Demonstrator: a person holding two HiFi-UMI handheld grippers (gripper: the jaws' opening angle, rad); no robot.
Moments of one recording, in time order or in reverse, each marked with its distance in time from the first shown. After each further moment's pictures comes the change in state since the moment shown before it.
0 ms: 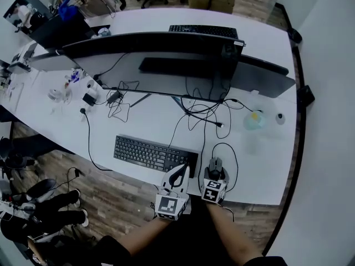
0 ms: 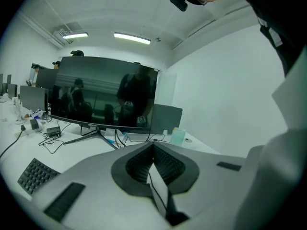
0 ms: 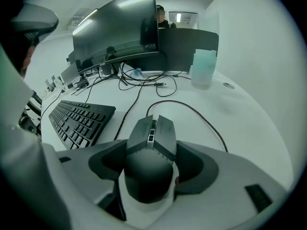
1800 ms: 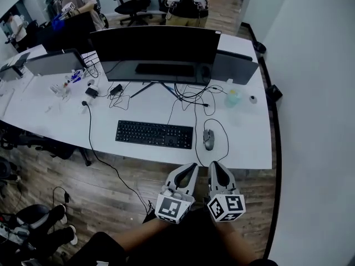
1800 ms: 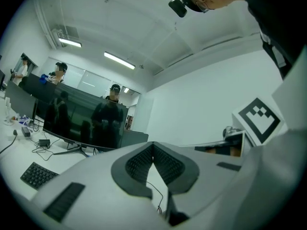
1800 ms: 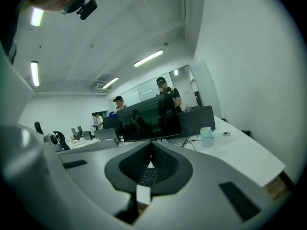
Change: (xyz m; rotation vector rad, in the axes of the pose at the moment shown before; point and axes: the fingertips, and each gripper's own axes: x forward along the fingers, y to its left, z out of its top) left arm -0.209 -0.097 0.052 0.005 -0.273 -0.278; right arm -0.351 0.097 0.060 0.117 -0.679 0.228
